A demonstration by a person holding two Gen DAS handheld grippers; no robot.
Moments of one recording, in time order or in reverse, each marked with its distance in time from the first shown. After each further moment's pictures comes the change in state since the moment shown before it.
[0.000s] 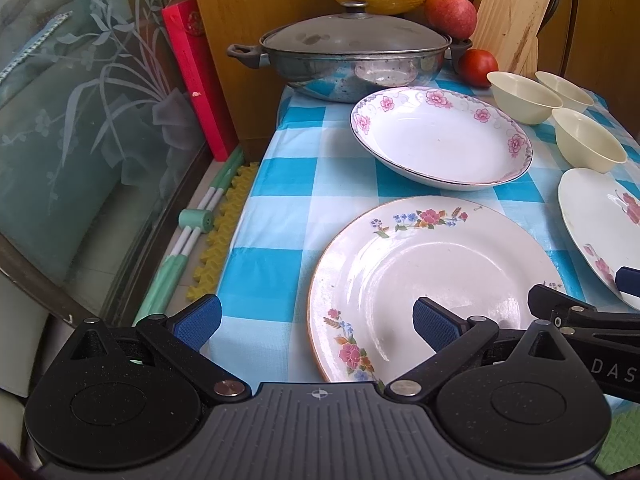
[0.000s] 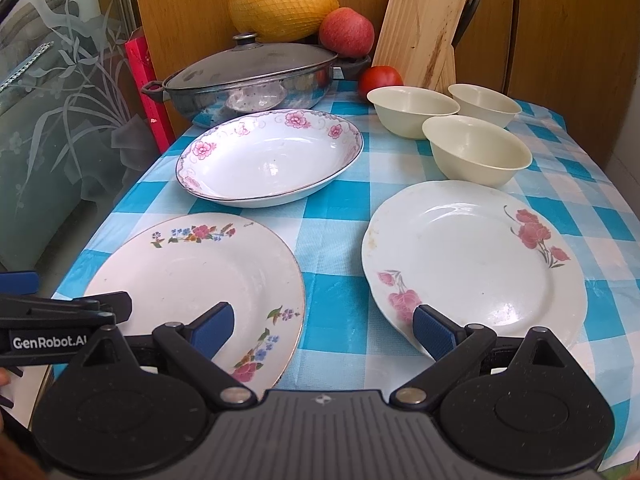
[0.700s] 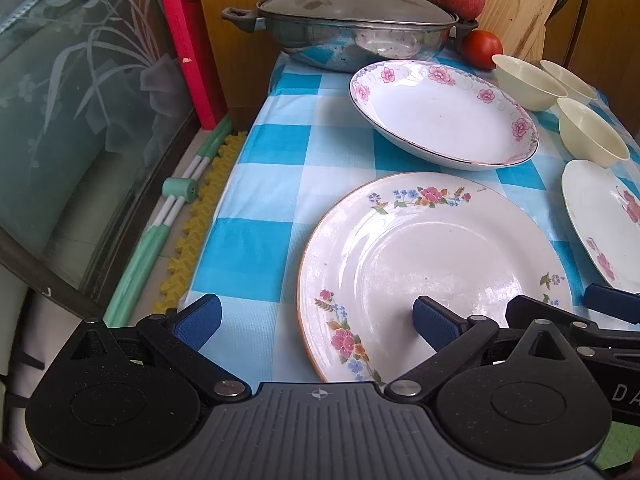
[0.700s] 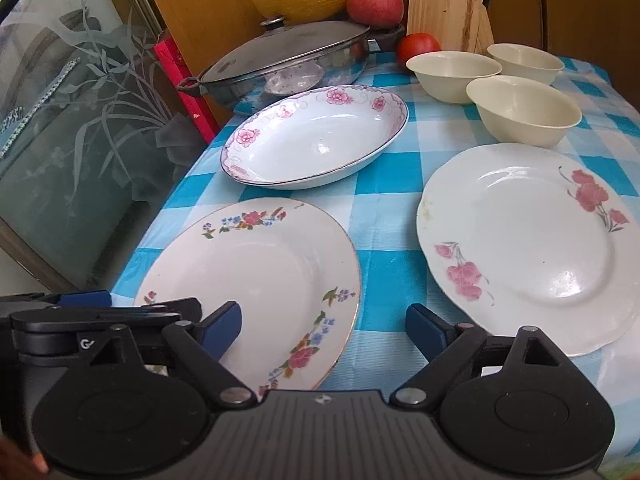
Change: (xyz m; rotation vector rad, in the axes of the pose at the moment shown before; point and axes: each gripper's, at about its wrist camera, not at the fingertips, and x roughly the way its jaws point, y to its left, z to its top) left arm 0.016 0.006 -0.002 -0.033 0.080 -0.044; right arm 0.008 -0.005 0.000 0.095 0.070 0.229
